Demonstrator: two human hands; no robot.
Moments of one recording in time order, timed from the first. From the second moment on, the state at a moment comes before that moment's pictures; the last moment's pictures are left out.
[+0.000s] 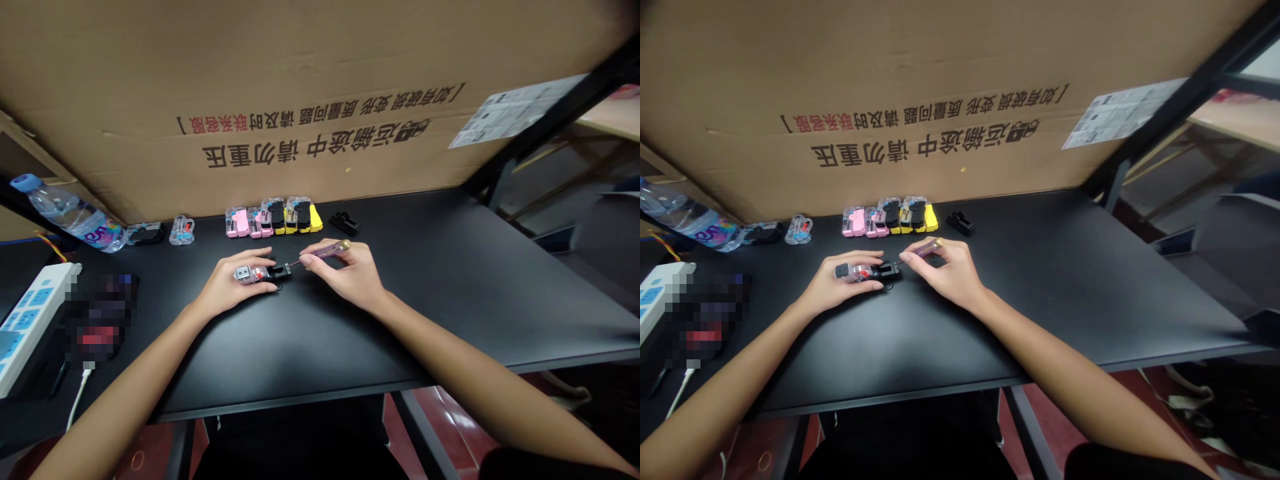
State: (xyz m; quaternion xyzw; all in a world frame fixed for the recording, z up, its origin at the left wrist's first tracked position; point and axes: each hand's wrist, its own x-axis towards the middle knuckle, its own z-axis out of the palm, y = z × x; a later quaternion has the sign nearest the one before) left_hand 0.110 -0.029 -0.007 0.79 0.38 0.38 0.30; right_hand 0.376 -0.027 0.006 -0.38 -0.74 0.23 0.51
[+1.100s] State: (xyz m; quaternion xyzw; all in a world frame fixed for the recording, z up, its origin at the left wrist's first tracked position) left_hand 0.103 -0.025 -0.009 0.74 0.50 0.34 0.28; right_hand 0.382 -0.019 -0.008 -0.40 -0.79 0.26 0.40
